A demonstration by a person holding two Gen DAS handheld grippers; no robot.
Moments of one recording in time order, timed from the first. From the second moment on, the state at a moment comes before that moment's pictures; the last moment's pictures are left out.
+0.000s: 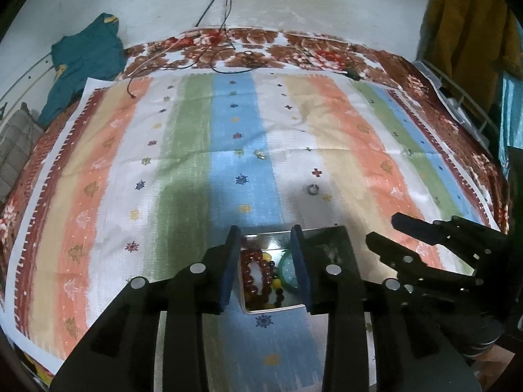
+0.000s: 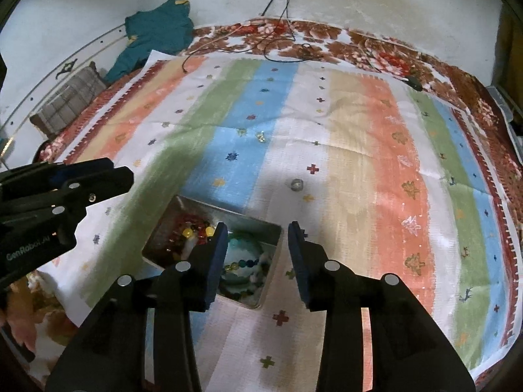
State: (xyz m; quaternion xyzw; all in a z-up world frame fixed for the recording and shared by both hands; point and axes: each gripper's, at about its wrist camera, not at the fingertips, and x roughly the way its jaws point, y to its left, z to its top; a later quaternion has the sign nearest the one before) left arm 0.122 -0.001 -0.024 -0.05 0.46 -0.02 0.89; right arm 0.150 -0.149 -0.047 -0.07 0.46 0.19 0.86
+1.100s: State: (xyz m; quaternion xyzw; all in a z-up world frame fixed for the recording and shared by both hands) left arm 0.216 0.004 -0.067 -0.08 0.50 -0.01 0.86; right arm 0.225 -0.152 -0.092 -0.07 0.51 0.16 0.84
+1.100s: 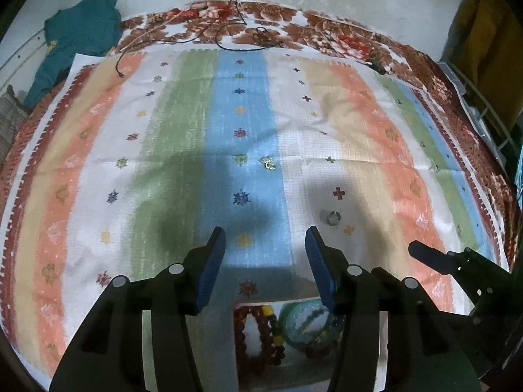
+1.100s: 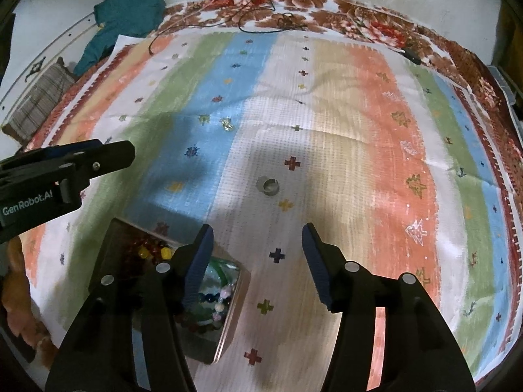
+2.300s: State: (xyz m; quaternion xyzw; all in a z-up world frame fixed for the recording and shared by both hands) left arm 0.308 0.008 -0.119 -0.08 0.54 -0.02 0.83; right arm 0.282 -0.150 -0.136 -0.07 0.55 0.14 0.82
